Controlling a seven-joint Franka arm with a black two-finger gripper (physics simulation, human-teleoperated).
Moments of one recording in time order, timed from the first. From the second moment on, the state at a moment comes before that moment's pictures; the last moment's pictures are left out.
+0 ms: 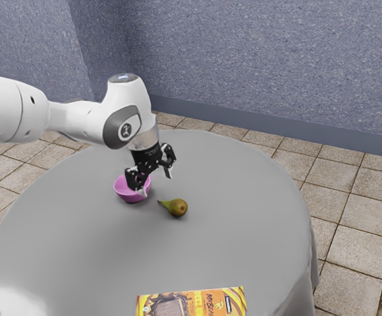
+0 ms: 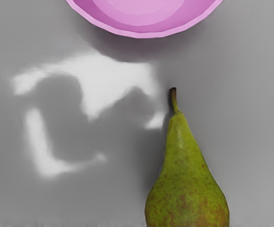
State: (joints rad) arm -0.02 0.31 -0.04 -1.88 -0.05 2.25 -1.32
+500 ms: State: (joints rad) arm -0.02 0.53 -0.05 -1.71 -0.04 2.26 -1.40
